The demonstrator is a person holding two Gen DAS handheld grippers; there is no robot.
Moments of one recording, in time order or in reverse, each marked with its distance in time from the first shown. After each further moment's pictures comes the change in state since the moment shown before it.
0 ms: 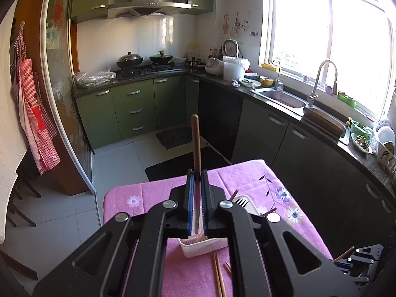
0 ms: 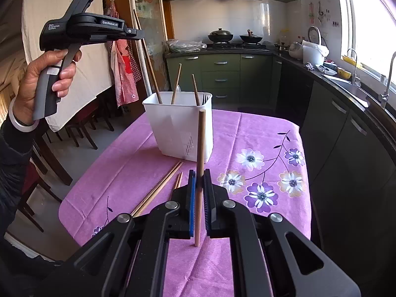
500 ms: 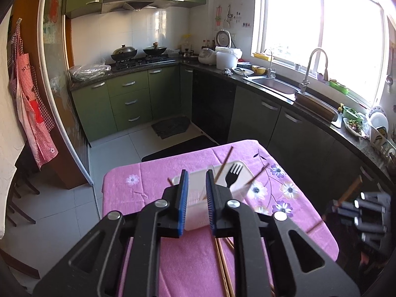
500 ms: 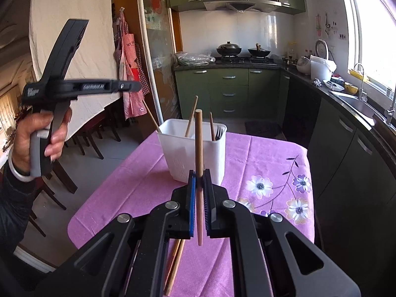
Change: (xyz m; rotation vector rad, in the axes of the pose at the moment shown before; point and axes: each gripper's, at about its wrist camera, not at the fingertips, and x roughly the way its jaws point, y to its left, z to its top) left arm -0.040 0.004 -0.053 0.028 0.037 -0.036; right arm -0.006 0.016 0.049 -0.029 -0.078 0.044
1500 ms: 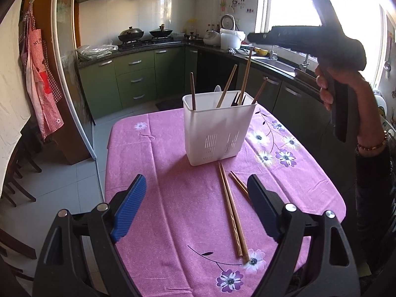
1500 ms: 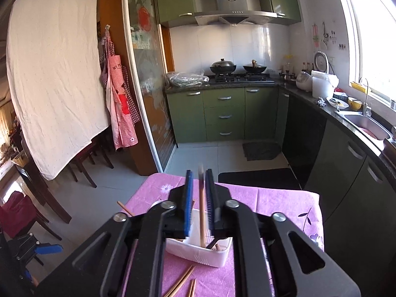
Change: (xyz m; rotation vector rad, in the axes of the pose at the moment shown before) left arm -0.034 0.009 -0.121 -0.024 0.082 0.020; right arm 0.103 -0.007 0.143 0.040 -0.098 -0.035
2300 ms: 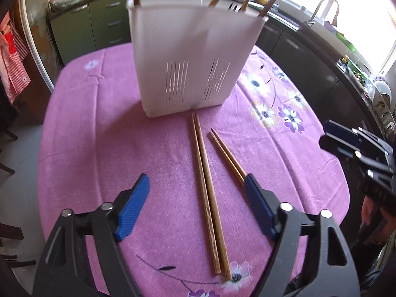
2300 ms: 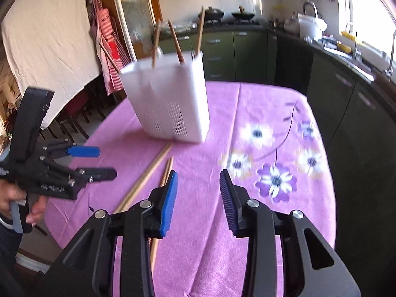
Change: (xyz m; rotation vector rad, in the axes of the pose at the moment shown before) left arm 0.147 -0.033 -0.018 -0.051 0.356 -0.116; right arm -0.044 -0.041 -0.218 0.058 0.296 -0.033
